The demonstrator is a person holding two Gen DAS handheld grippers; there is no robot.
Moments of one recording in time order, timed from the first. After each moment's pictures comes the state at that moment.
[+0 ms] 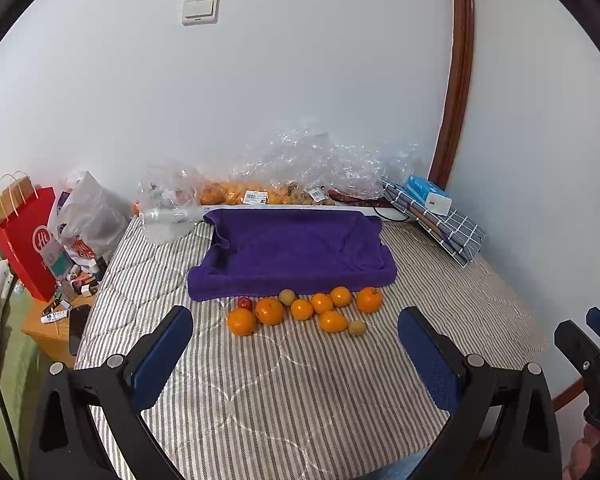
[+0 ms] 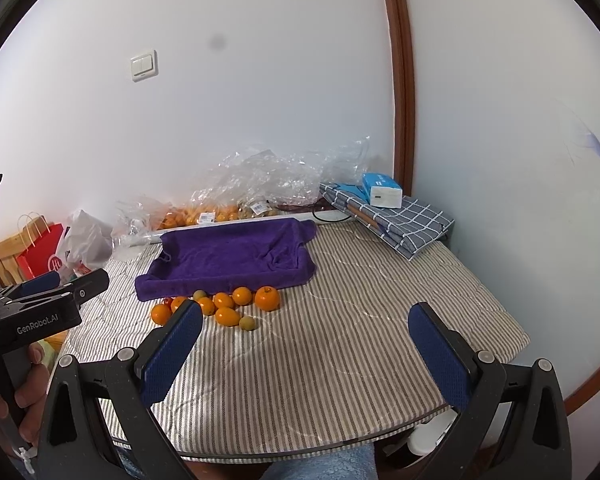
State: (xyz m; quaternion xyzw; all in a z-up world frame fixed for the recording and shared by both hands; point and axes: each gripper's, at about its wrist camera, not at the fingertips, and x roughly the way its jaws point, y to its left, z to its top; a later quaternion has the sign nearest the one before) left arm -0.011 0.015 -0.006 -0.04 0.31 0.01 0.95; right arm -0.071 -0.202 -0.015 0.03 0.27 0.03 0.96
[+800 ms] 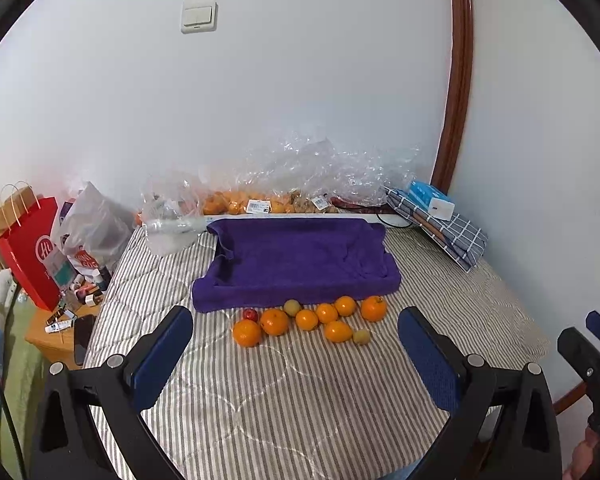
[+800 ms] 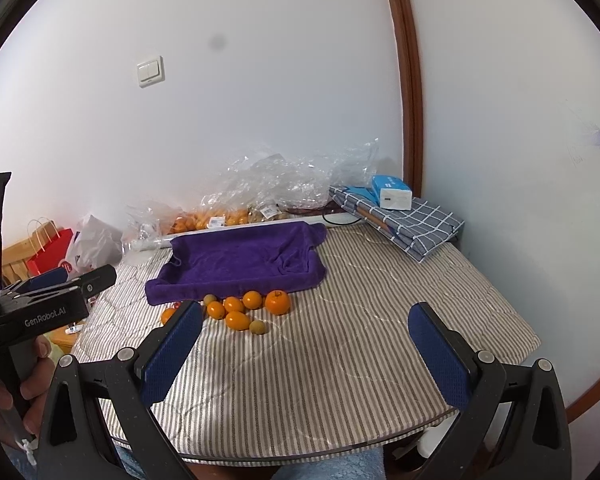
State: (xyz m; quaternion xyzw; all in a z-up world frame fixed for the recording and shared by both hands) left arm -0.007 0.019 0.003 -0.03 0.30 0.02 0.95; right arm -0.068 -0.205 -0.016 0.04 0.26 0.05 0.96
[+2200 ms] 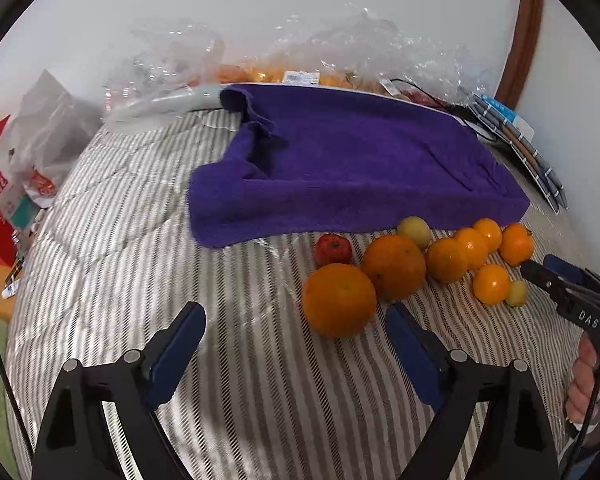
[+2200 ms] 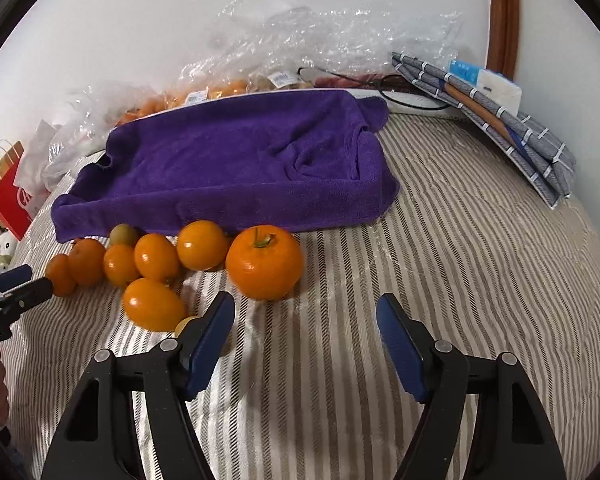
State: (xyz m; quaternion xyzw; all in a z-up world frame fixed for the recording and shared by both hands) left arm 0.128 0.112 -0.179 -0.05 0.43 0.01 0.90; right arm 0.154 -0.145 -0.207 0.00 0.42 0.10 0.90
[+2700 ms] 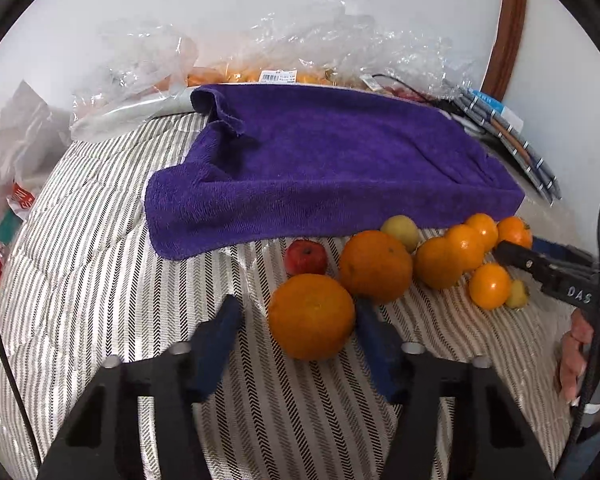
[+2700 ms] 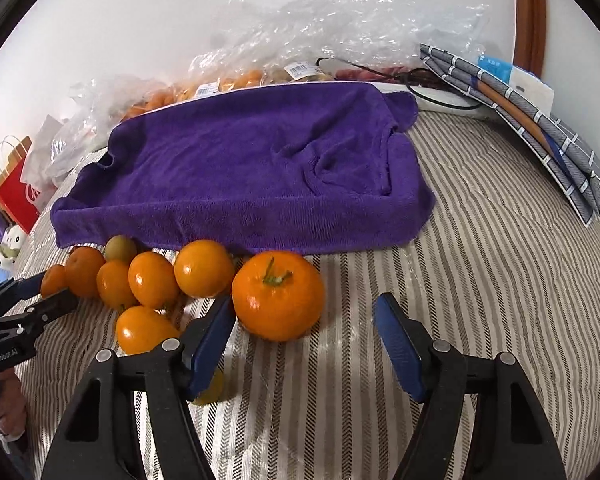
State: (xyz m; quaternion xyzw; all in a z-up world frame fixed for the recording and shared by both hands) left arm 0.135 0.102 -0.190 -0.05 0.42 -0.02 0.91; right arm 0.182 -0.134 -0.216 -0.01 0.43 0.14 0.89
